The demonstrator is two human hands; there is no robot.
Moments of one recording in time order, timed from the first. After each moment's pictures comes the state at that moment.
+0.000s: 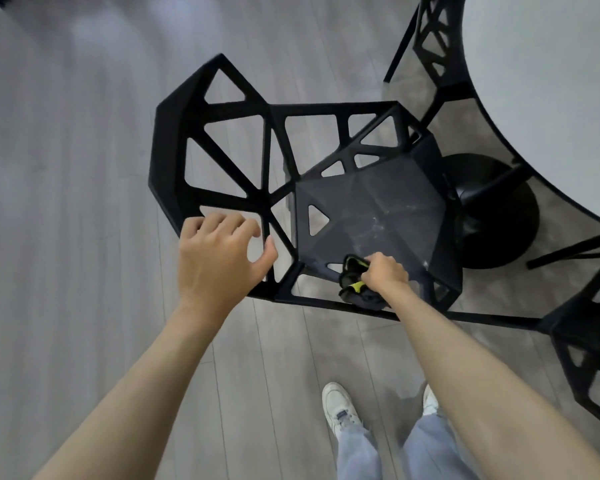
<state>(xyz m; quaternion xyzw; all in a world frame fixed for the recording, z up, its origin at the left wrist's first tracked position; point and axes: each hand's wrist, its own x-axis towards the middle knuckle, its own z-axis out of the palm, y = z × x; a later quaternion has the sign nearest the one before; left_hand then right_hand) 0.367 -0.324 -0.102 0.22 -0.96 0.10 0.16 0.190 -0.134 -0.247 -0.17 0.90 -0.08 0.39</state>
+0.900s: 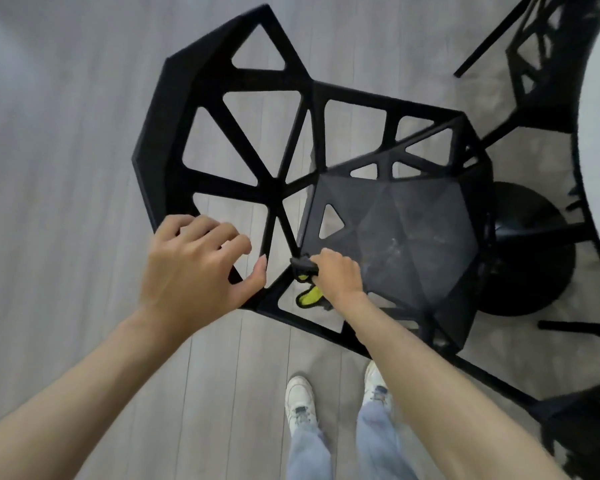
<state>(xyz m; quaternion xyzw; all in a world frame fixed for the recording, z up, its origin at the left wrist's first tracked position) 0.369 -0.329 -0.105 0.20 -0.96 0.11 0.14 0.197 -0.214 -0.289 -0.48 0.82 -0.03 0.32</state>
